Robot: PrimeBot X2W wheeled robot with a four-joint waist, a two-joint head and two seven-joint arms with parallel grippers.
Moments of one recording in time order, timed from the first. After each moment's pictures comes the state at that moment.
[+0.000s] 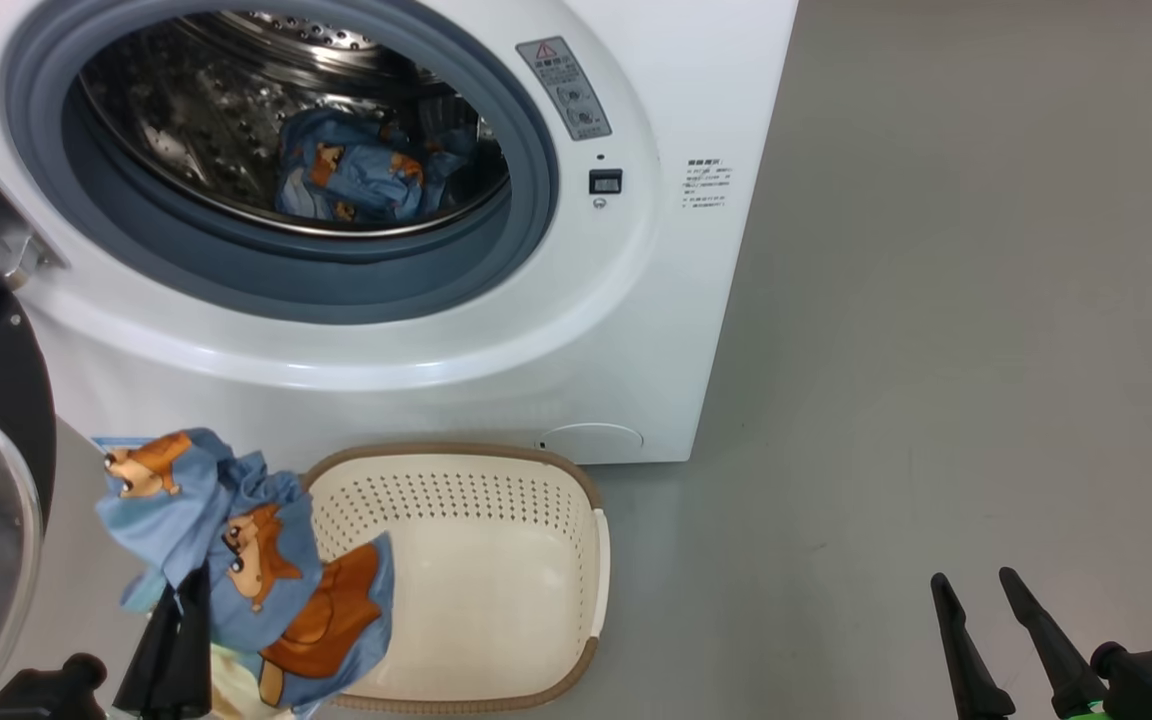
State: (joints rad) left arm 0.05 0.16 -0.03 0.11 -0.39 -0.13 -0.26; right arm 0.10 -0.16 0.01 0.15 0.35 0.13 -0.26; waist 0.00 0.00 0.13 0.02
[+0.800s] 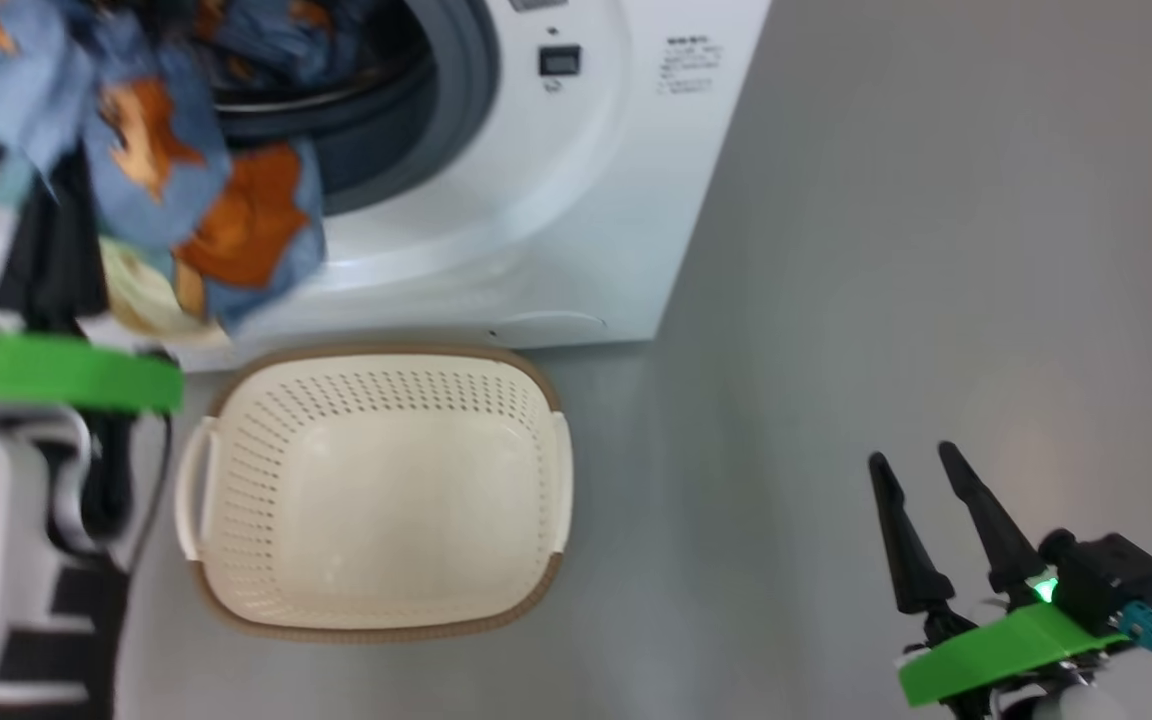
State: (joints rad) left arm -0.58 0.21 -0.06 0.29 -0.45 -0.13 -0.26; right arm -0.07 -0.12 0.06 0.13 0.34 0.13 -0.26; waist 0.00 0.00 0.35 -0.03
